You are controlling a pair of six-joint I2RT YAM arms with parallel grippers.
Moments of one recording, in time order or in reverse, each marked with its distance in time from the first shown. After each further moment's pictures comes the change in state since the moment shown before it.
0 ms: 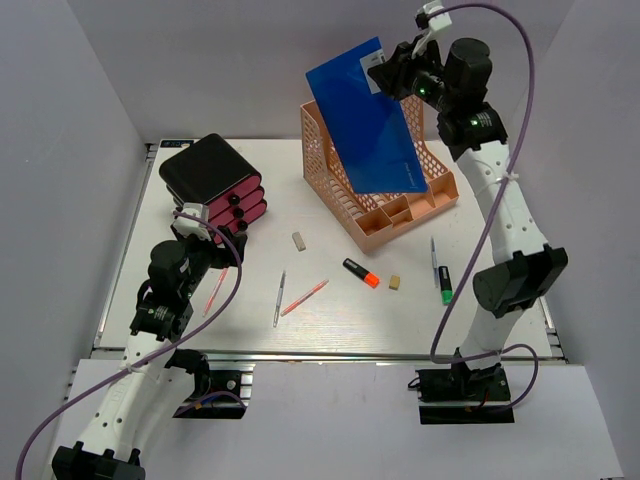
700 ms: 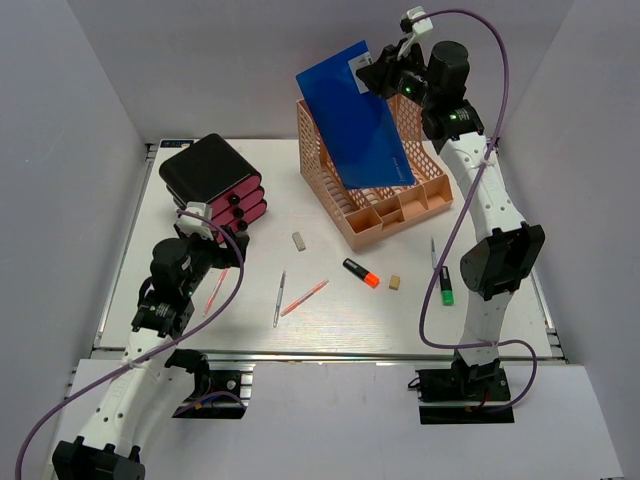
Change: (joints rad) left arm 0.000 0.027 0.000 0.004 0.020 0.005; right arm -0.007 0.180 0.059 0.114 -0.054 0.025
